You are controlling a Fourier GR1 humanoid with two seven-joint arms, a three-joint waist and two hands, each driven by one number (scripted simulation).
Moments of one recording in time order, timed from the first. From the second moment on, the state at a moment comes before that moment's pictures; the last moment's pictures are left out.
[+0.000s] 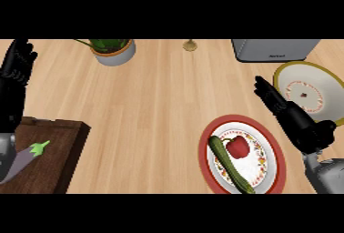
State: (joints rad) left arm -0.29 0.61 -0.11 -1.66 0.13 0.34 0.17; right arm -0.22 -0.55 0.32 -1.56 -0.31 -0.03 0.03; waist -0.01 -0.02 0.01
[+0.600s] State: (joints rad) left arm -0.19 0.40 -0.34 -1.65 0.24 0.16 0.09; right arm -0.09 -0.48 0.29 -1.54 -0.07 -0.22 -0.33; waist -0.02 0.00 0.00
